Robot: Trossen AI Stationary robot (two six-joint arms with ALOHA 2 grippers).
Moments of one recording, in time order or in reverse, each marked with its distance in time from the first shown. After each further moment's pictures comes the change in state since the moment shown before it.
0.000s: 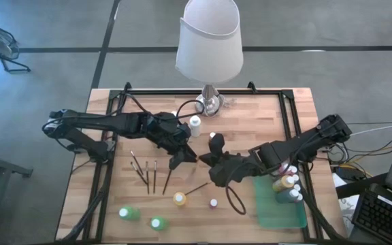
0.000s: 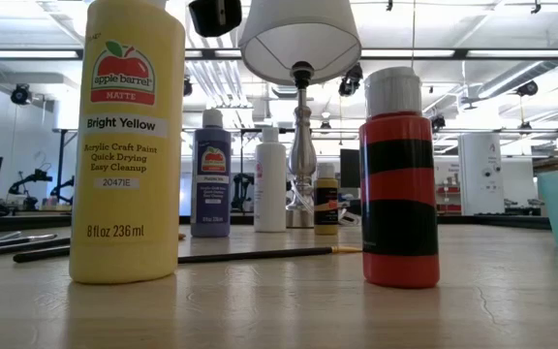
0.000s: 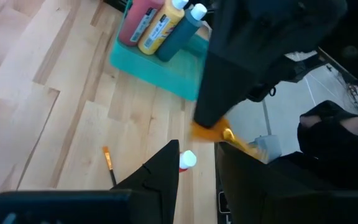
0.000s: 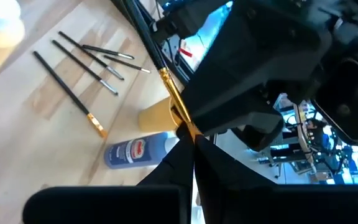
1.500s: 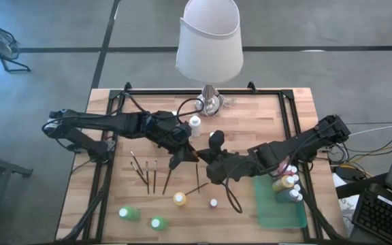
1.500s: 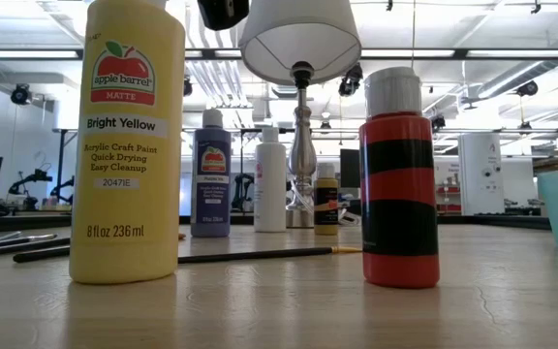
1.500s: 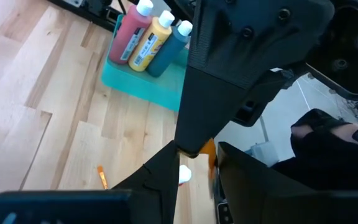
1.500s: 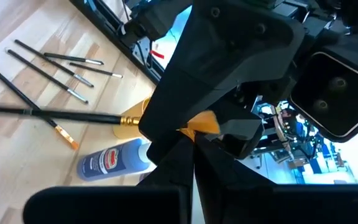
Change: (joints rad) left arm 0.004 -0.002 -0.002 0.069 0.001 0.031; right arm -0.004 0.013 -0.001 0.109 0.083 -0.026
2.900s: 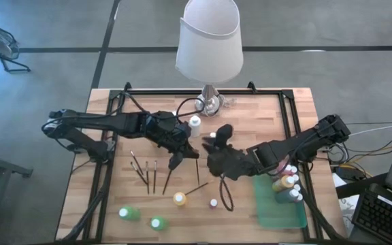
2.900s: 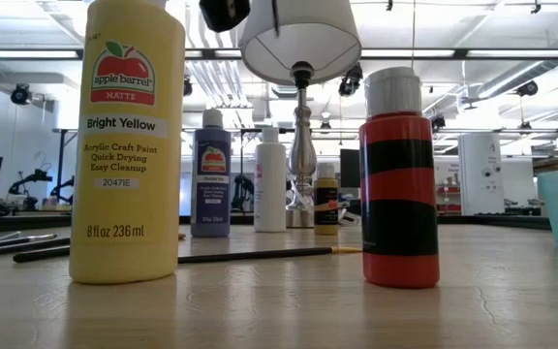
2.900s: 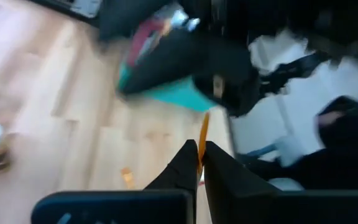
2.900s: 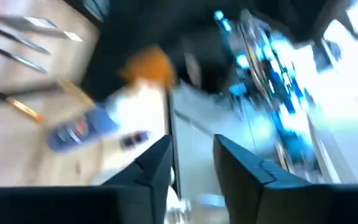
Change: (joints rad) left arm 0.000 -0.007 0.000 -0.044 -0.060 0.116; right arm -0.010 -0.010 -0.001 -0.136 0.237 0.220
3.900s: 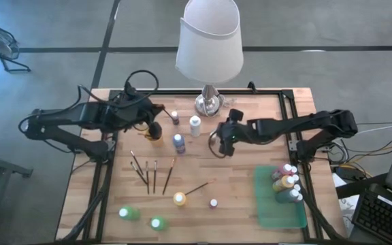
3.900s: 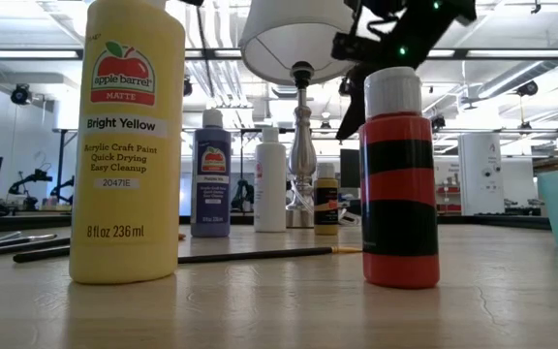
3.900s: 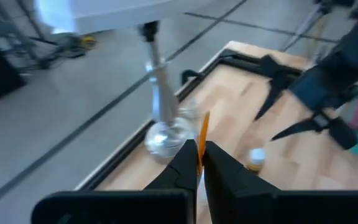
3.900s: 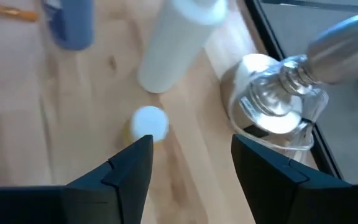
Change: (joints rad) left arm -0.002 -0.311 0.000 -0.341 -0.895 0.129; right arm -0.410 -0.142 -0.464 0.058 -0.513 0.480
